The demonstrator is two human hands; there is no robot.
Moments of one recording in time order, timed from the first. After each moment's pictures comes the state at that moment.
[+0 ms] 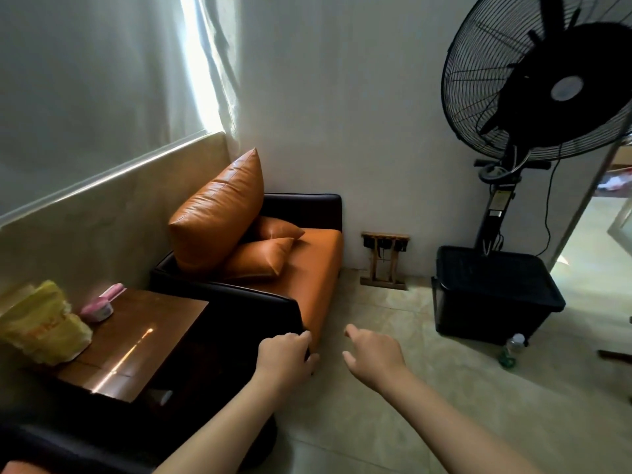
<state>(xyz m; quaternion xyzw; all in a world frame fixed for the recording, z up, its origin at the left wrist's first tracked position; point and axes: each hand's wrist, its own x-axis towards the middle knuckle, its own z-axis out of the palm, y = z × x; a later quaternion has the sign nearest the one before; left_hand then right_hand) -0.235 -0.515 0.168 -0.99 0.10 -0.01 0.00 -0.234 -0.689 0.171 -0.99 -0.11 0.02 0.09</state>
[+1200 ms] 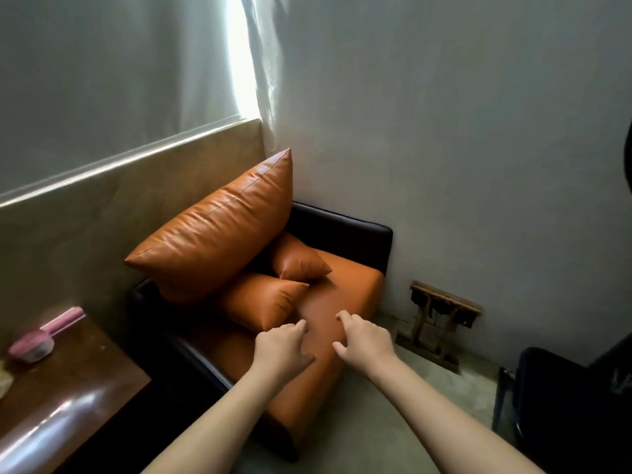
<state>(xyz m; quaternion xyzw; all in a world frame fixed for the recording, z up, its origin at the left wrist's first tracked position) 0.219 -0.563 0.165 -1.00 -0.07 0.01 -0.05 0.281 -0.716 0.161 -0.96 -0.25 0.04 0.13</state>
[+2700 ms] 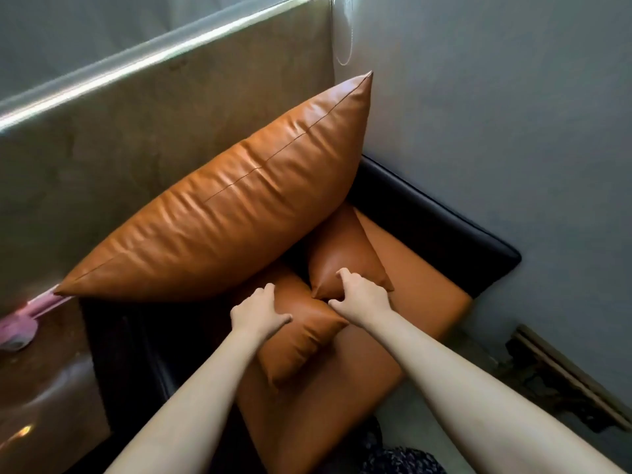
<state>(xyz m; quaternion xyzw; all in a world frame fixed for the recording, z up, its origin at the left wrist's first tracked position) 0.549 -0.344 0.061 -0.90 -0.39 0.17 -0.10 0.682 -0.492 0.058 -0.90 -0.36 0.22 0.14</state>
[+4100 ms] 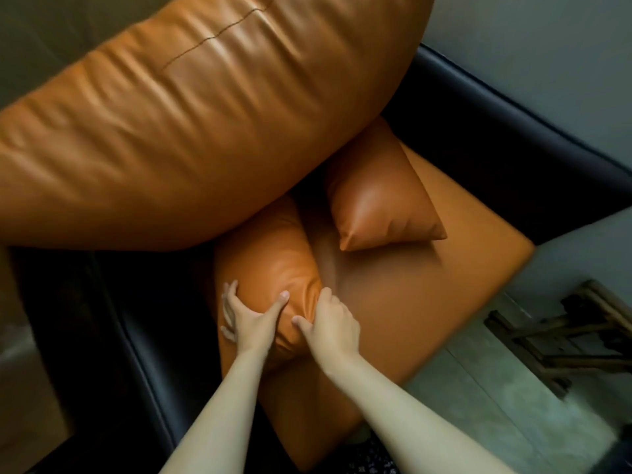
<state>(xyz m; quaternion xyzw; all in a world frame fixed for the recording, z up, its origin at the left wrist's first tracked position) 0.480 -0.313 -0.143 -0.65 -0.63 -0.11 -0.41 0.556 -0.410 -0.100 -0.91 -0.22 0.31 0.16</state>
